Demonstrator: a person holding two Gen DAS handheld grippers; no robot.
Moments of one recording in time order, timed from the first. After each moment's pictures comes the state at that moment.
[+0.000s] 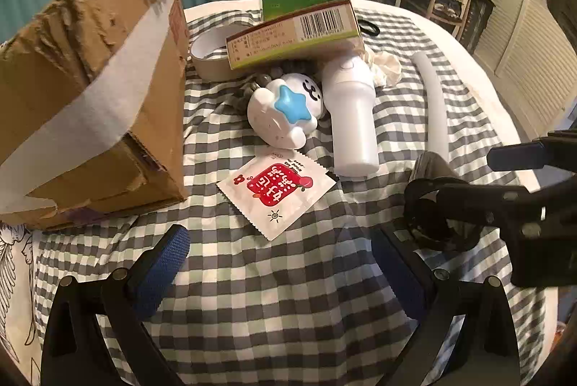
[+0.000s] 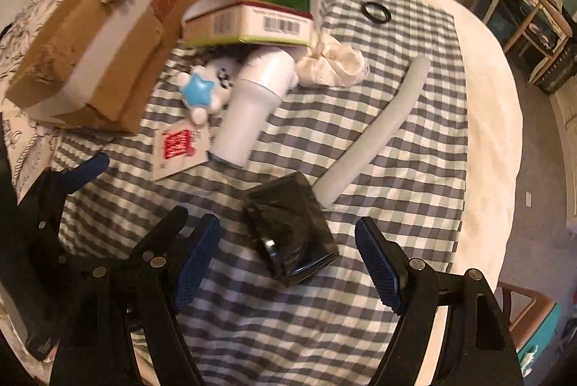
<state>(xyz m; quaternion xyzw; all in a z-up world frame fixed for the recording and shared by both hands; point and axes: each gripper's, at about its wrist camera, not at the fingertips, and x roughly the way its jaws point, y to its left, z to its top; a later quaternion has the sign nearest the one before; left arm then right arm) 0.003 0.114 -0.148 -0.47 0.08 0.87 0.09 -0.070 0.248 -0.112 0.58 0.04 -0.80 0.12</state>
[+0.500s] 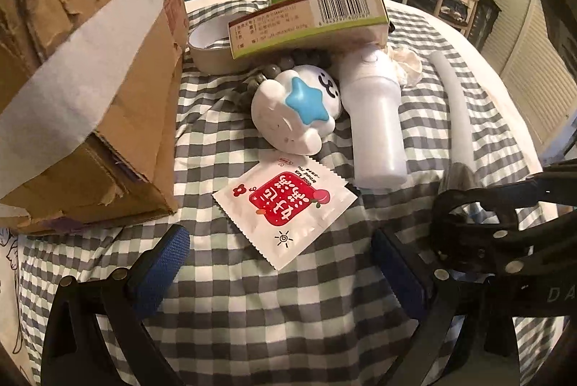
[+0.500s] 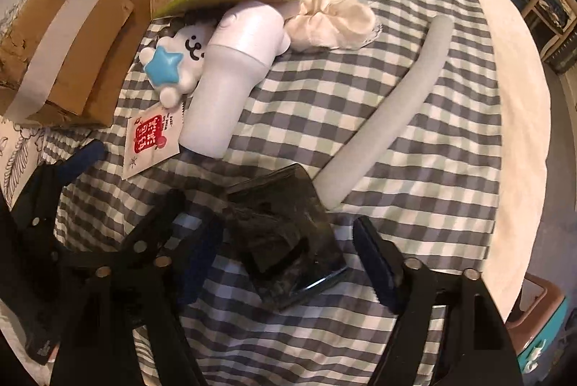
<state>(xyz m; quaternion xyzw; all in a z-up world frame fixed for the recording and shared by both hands) -0.015 0.111 -0.164 -0.48 0.07 0.87 0.09 -0.086 0.245 -0.150 0.63 0.03 -0.76 0.13</state>
